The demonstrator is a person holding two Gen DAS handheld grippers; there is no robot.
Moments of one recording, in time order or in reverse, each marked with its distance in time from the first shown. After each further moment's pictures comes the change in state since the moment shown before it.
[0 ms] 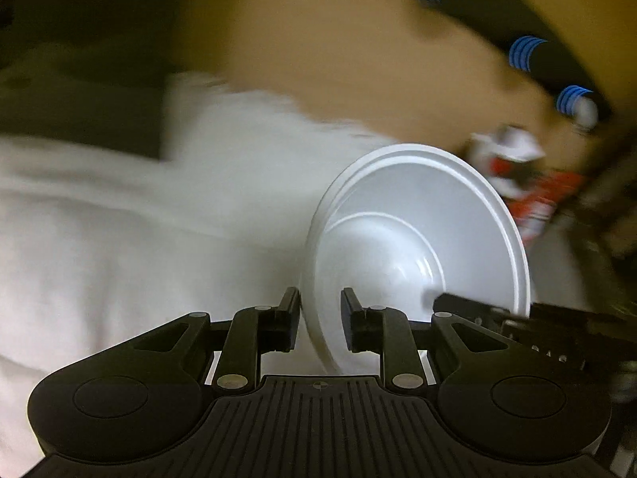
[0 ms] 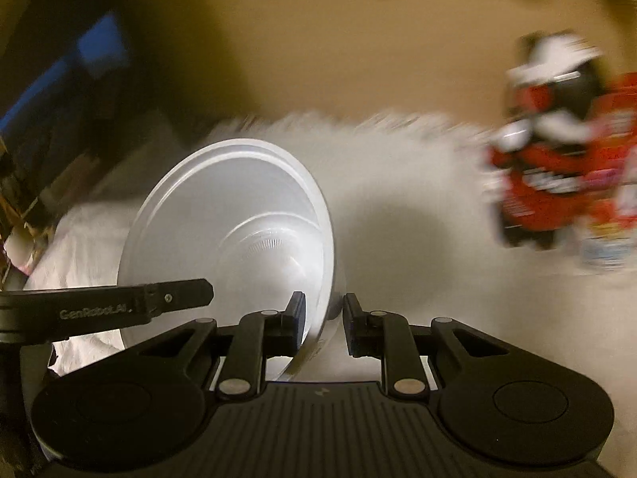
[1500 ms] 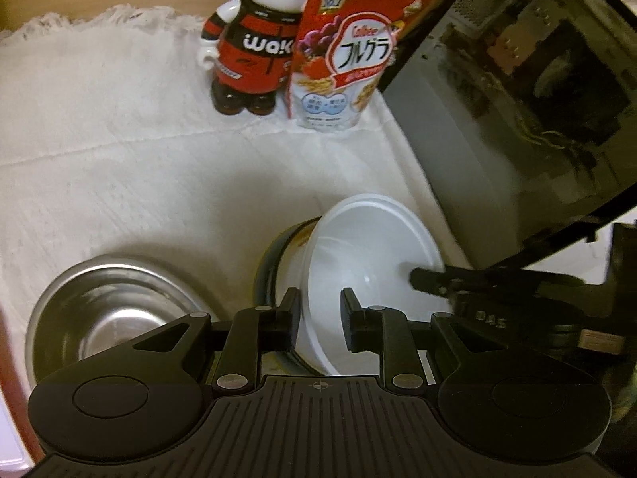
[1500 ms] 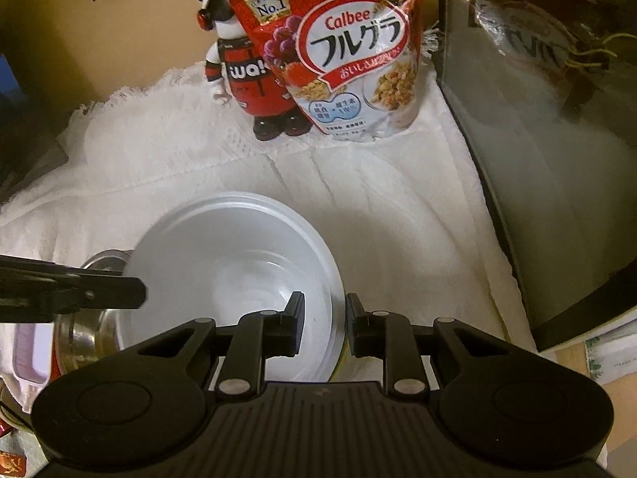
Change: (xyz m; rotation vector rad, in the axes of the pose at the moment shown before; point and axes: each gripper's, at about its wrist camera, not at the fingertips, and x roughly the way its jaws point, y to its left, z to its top) left arm 0.055 -0.153 -0.089 0.225 0.273 -0.196; right arm -0.081 -0.174 -0.121 0.177 0.085 -0.229
